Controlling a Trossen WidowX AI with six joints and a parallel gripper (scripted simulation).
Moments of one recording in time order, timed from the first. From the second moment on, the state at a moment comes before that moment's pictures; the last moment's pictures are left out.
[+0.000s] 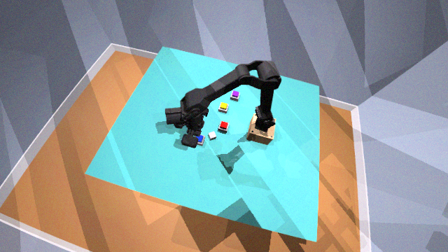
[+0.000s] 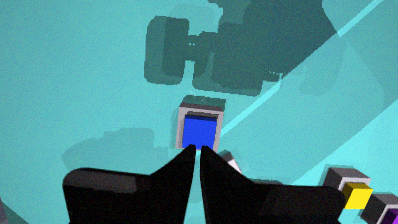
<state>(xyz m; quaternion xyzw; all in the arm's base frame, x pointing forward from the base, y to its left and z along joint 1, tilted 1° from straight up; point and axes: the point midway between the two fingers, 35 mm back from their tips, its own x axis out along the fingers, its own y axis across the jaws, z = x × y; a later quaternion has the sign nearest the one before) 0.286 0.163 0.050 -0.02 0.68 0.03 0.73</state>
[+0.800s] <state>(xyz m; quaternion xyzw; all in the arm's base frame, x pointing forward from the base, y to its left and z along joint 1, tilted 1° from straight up) 0.283 0.162 -0.001 -0.02 0.69 0.03 0.72</state>
